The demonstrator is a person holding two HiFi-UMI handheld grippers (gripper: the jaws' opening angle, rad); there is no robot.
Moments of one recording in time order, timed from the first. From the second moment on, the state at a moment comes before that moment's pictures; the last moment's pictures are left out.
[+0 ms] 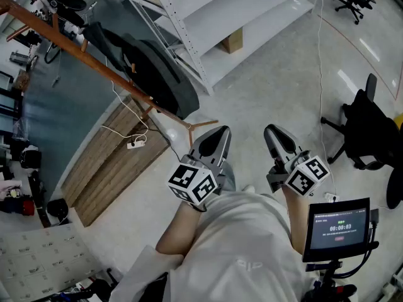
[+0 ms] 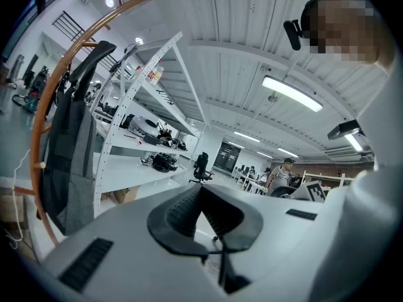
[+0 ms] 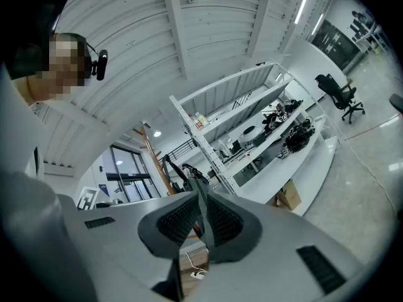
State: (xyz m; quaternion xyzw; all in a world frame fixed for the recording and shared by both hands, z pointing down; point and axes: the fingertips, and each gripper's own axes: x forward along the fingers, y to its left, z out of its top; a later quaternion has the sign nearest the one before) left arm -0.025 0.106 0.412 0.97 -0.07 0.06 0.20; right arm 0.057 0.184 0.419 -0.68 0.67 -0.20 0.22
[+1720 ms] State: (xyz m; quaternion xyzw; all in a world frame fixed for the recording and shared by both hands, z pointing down) left arm -0.046 -0.176 0.293 0.96 -0.27 -0.04 0.12; right arm 0.062 -0.226 0.366 -0.47 0.84 -0.21 0.18
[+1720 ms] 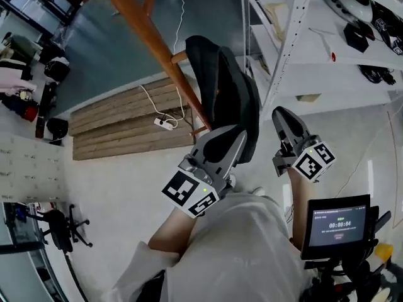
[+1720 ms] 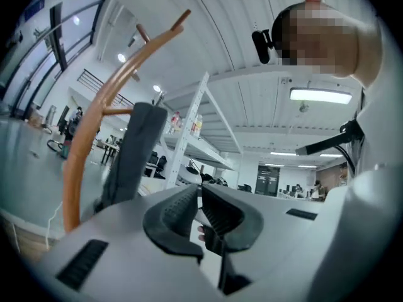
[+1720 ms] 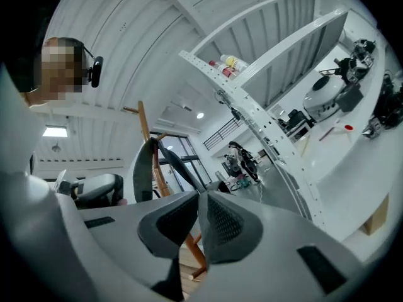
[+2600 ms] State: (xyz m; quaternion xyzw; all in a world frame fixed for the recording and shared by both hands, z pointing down) left arm -0.103 -0.255 0.251 0.88 -0.47 0.08 -0.02; right arm -0.067 -0.342 0.272 -0.32 0.95 0.00 0.01
